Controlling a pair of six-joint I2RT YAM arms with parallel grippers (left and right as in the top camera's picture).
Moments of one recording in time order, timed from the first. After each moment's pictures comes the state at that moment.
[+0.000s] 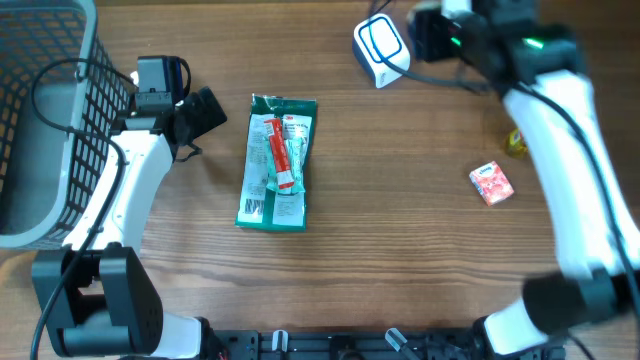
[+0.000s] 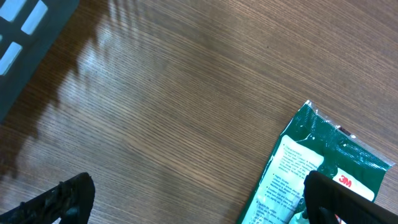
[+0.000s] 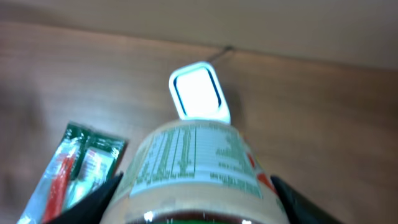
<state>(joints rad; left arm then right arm) 0.02 1.63 1.19 -0.59 -0.10 -0.47 0.22 1.68 1.90 -1.03 -0.04 0.04</state>
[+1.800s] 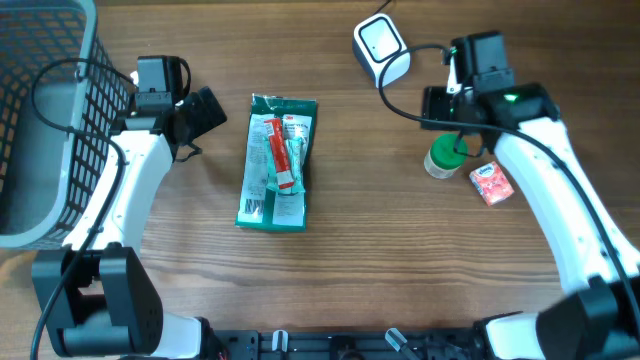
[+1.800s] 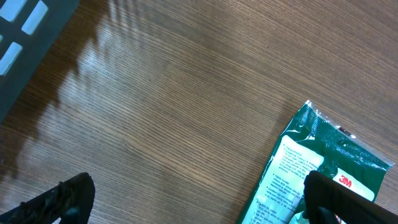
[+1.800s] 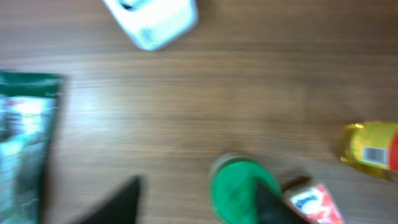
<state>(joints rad) 0.02 1.63 1.19 -0.59 -0.10 -0.47 0.22 1.57 1.40 -0.87 0.04 0.21</state>
